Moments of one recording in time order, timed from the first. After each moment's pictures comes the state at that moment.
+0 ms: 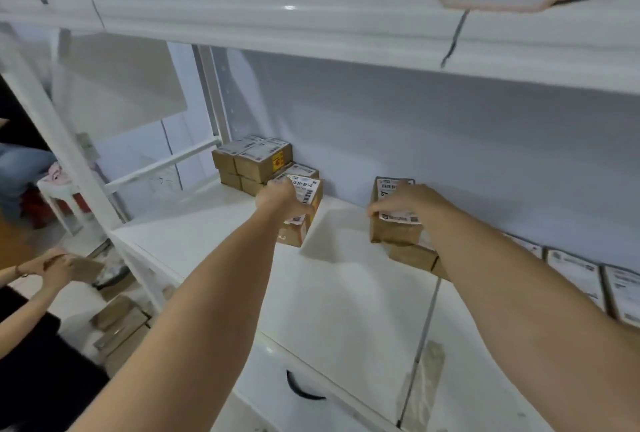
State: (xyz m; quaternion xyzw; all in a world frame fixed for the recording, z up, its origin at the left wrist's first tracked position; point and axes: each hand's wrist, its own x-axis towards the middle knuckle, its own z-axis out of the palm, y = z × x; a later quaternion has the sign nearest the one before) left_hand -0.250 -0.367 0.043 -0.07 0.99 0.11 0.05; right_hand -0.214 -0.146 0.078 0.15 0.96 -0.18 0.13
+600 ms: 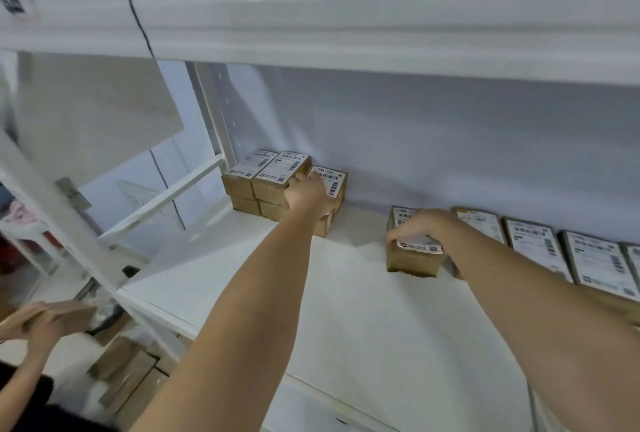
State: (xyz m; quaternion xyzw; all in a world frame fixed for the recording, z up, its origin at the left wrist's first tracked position) left_hand -0.363 -0.408 0.036 0.02 1.00 0.03 0.02; right_hand -0.276 -0.229 0.051 0.21 0.93 -0.12 0.26
